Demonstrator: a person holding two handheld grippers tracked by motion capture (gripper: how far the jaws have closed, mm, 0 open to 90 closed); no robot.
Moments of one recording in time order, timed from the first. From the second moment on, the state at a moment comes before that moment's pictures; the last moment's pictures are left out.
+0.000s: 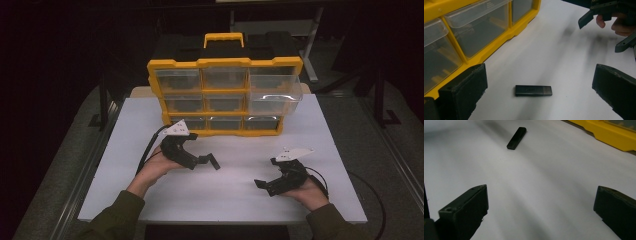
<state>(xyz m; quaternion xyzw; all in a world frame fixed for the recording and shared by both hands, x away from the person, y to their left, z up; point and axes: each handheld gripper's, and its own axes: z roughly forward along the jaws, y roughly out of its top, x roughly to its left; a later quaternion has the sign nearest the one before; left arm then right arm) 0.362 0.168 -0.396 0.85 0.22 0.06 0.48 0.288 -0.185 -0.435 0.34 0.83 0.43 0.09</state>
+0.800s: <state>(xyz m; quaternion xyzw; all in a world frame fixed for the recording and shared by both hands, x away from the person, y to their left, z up) 0.371 0.140 -0.396 0.85 0.22 0.06 0.48 0.288 -0.185 -0.435 0.34 0.83 0.43 0.09</state>
